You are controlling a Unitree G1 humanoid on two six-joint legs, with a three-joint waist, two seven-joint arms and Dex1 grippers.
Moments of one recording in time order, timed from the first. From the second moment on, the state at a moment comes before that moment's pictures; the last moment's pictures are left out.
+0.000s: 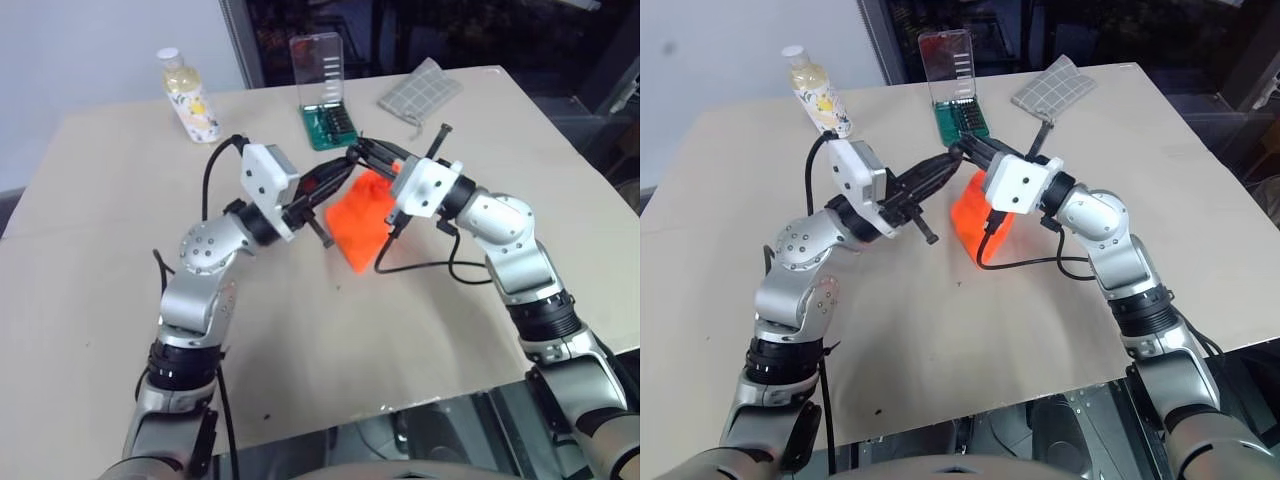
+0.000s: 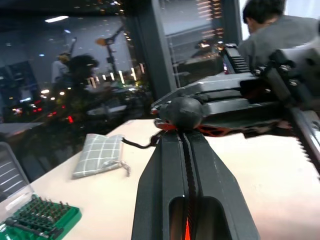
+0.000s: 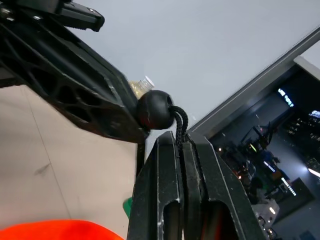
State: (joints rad) left arm -0.45 0.40 -0.01 -0.30 -0.37 0.20 -0.68; right arm -0.70 -0.35 0.22 -0.01 -0.14 -0.27 0.57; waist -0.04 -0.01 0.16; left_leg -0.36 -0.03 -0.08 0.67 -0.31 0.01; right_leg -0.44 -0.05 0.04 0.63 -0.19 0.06
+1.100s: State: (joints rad) left arm -0.43 0.40 -0.02 -0.22 -0.32 0.09 -0.74; right arm -0.69 -0.36 0.22 0.00 -0.14 -0.25 0.57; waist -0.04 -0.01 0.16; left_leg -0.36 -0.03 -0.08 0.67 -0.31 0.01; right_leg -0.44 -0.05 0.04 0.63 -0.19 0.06
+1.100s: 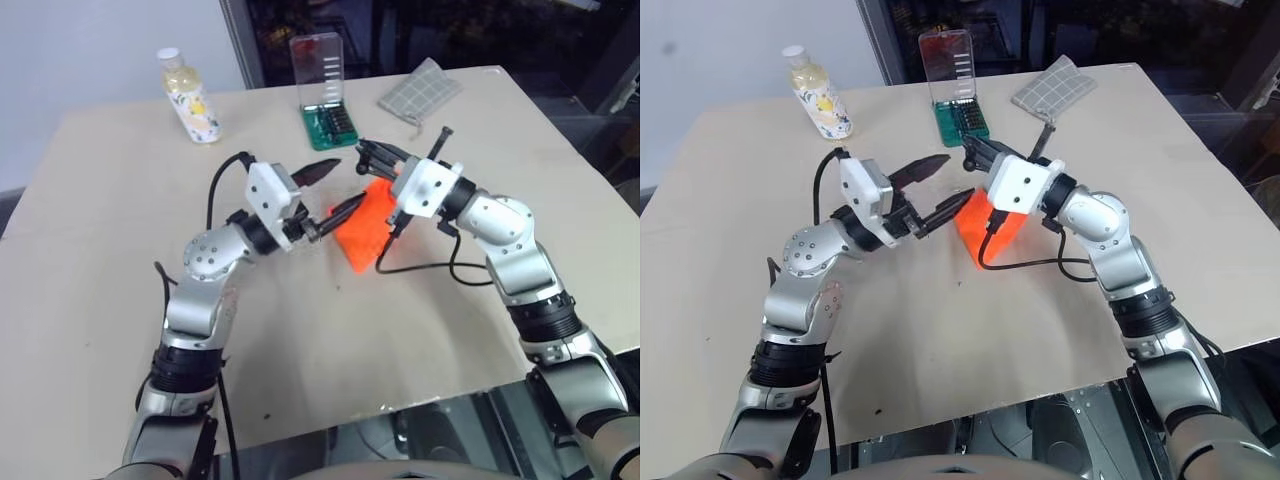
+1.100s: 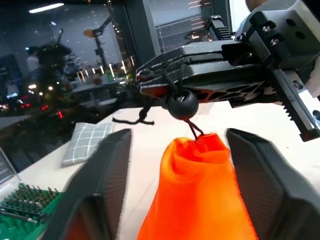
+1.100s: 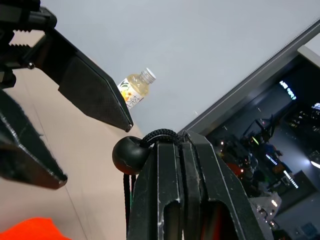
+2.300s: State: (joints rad) left arm -0.49 0.39 -0.04 -0.16 -0.32 0.08 -0.82; right arm -0.69 -0.35 0.23 0.00 -0.15 -0.26 0.60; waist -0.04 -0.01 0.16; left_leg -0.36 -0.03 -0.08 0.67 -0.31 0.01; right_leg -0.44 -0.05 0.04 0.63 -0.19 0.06
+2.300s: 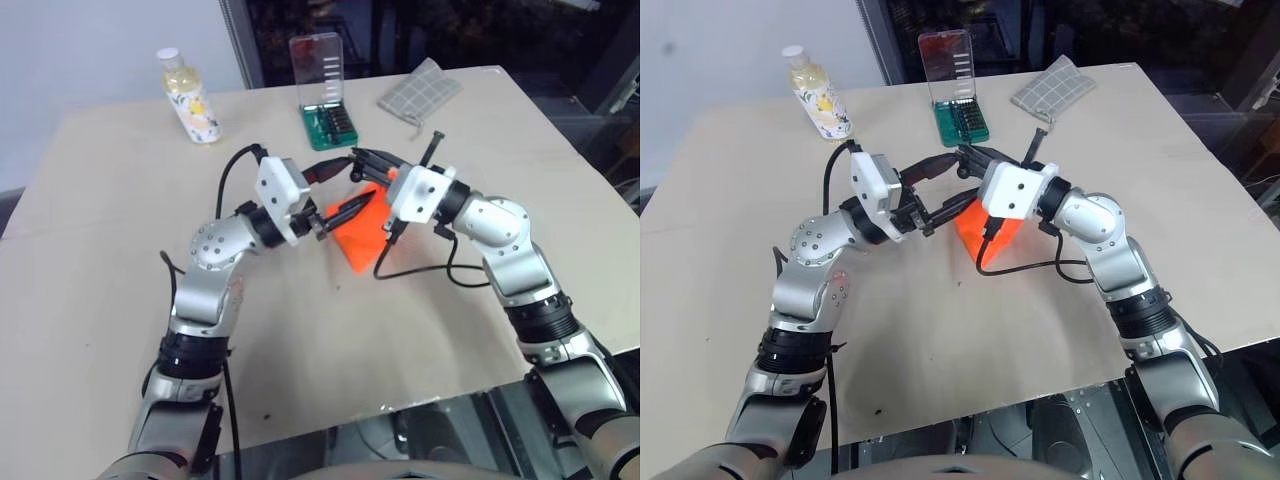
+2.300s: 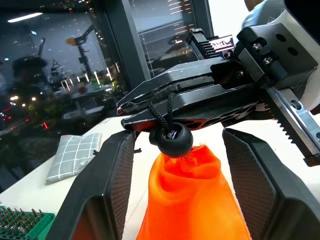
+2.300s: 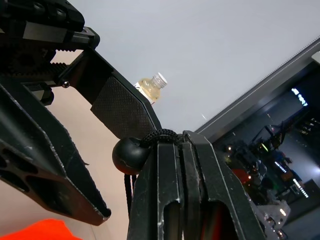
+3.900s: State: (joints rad) left arm -0.43 0.40 -0.06 -0.04 -0.27 -0.02 -0.83; right arm -0.94 -0.03 -0.39 -0.06 0.67 0.18 0.05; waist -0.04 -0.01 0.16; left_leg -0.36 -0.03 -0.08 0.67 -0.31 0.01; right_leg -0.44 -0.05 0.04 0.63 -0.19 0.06
